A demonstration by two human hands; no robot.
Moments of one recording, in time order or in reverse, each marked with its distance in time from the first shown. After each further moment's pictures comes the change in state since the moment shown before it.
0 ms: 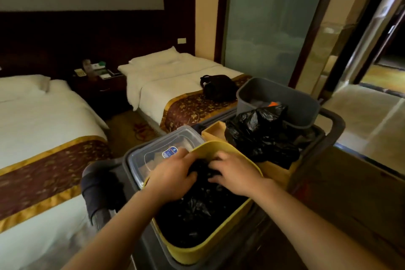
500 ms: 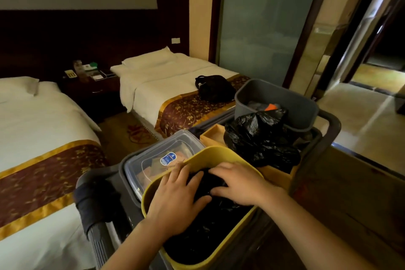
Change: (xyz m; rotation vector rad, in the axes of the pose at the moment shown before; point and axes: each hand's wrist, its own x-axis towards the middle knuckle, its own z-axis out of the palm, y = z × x) left_hand -0.024 0.004 0.022 0.236 -0.005 0.042; right_hand -0.005 -0.003 -0.008 0.053 -0.127 0.098
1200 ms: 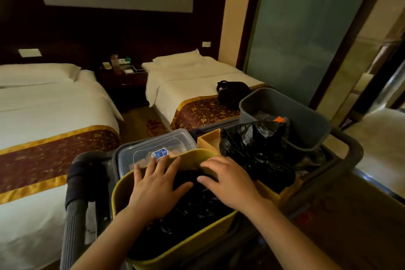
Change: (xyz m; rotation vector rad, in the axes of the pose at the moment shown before) left_hand 0.025 0.033 0.010 -0.068 -0.005 -0.436; right_hand -0.007 0.042 -0.009 0.234 0.308 -0.183
